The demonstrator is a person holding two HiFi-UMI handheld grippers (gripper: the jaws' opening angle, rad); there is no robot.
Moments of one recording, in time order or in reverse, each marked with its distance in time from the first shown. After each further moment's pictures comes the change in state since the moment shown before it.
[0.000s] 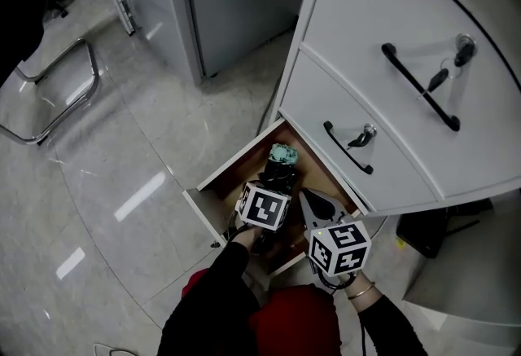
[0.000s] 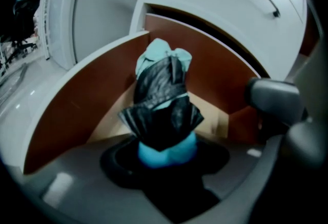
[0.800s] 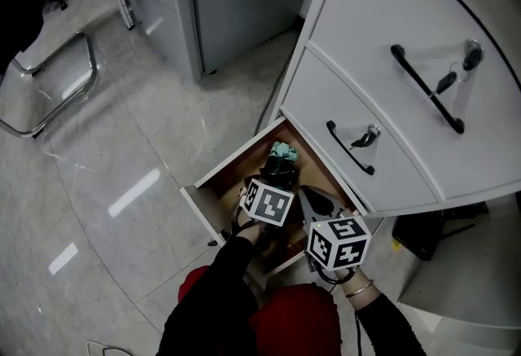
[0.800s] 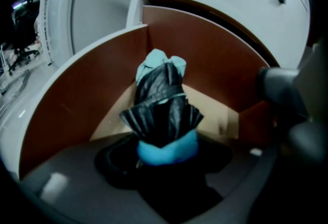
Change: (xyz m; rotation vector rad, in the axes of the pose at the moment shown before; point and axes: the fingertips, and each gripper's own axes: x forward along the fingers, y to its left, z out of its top) left arm 0.019 0.006 0.002 0.025 -0.005 0.055; right arm 0.007 -0.005 -0.001 0.036 0.048 -0.018
